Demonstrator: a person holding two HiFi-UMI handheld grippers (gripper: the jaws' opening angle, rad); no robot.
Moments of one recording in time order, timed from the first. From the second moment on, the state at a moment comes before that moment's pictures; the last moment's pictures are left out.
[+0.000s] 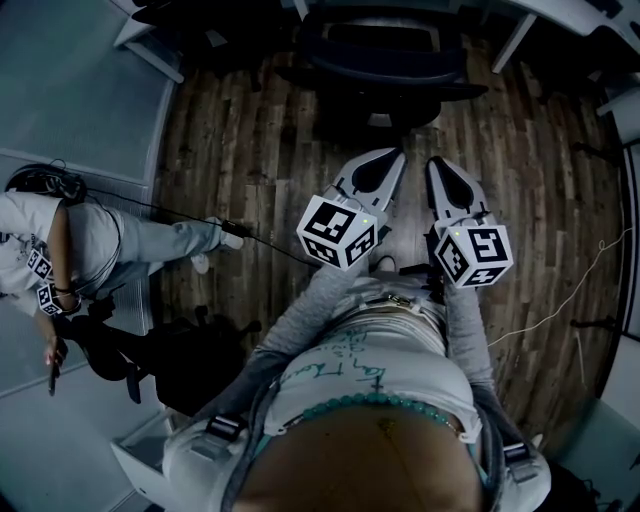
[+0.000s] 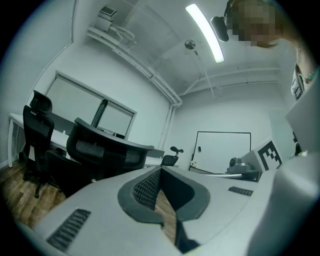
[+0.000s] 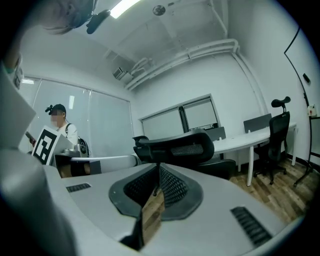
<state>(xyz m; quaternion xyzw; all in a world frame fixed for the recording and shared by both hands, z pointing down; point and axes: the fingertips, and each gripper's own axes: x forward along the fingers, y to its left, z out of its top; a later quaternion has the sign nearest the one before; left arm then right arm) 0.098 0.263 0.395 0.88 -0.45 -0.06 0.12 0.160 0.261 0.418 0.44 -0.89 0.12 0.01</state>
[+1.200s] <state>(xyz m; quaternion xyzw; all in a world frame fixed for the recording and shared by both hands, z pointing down) 0.123 0.294 0.354 0.89 -0.43 -0.08 0.08 0.171 0.296 0.378 0.43 -0.90 0.07 -0.01</state>
